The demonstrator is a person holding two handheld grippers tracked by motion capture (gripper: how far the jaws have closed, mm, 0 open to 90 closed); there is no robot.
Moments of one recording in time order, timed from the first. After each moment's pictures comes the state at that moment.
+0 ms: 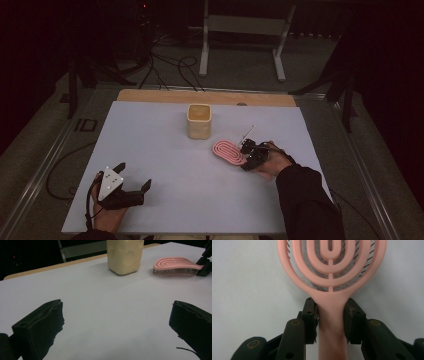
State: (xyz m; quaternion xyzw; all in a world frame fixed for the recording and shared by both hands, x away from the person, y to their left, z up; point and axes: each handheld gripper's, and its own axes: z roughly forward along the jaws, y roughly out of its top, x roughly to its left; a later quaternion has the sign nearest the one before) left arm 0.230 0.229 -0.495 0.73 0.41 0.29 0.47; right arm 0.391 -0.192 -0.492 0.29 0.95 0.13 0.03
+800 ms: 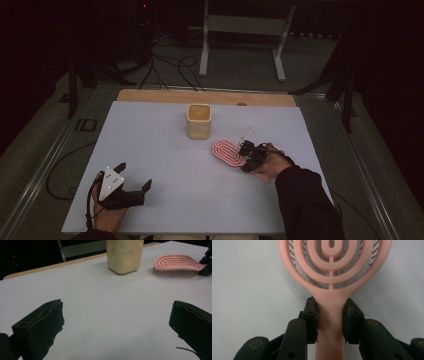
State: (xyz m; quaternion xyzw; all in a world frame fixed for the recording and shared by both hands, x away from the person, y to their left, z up) left arm 0.230 0.228 -0.496 0.73 0.41 0.29 0.46; right arm 0.383 -0.184 -0.491 0.29 0.95 0.10 0.04
